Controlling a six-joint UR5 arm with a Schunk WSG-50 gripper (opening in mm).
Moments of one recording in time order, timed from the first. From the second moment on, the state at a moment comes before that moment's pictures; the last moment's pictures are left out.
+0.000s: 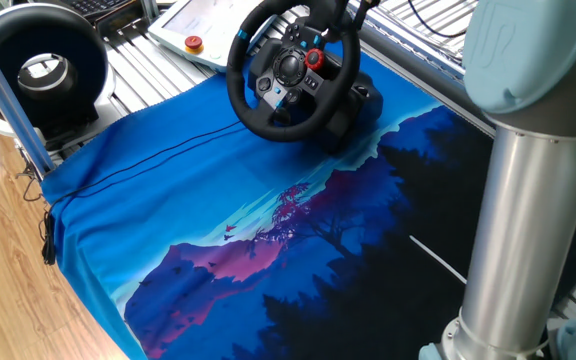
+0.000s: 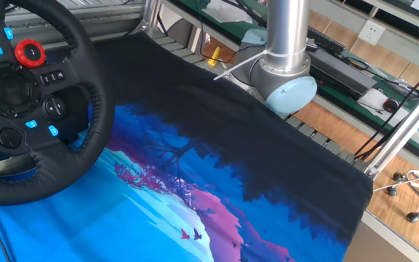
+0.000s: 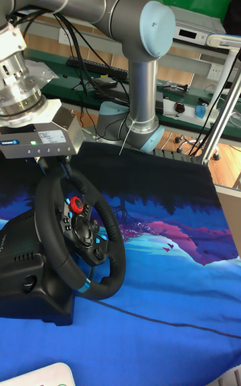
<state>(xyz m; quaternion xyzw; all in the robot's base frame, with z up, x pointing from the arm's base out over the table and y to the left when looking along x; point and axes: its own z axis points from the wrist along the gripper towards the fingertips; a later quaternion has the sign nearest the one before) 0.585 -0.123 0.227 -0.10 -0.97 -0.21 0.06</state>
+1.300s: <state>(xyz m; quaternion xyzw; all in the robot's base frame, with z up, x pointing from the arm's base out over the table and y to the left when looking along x) 0.608 -0.126 0.218 -0.12 -0.97 -0.20 0.03</state>
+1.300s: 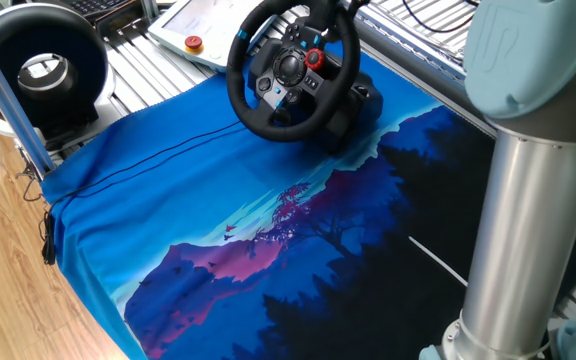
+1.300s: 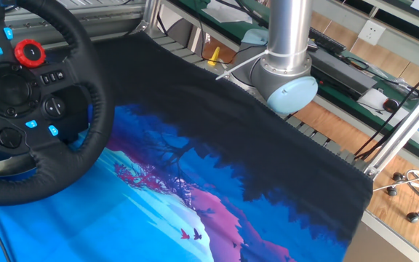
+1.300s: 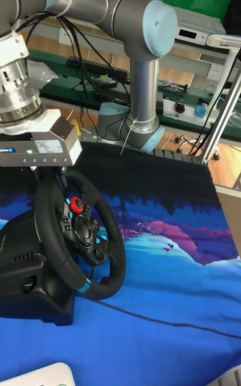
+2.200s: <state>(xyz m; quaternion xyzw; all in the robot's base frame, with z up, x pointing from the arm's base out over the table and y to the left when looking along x) 0.603 -0.113 0.222 -0.08 -0.96 -0.25 0.03</state>
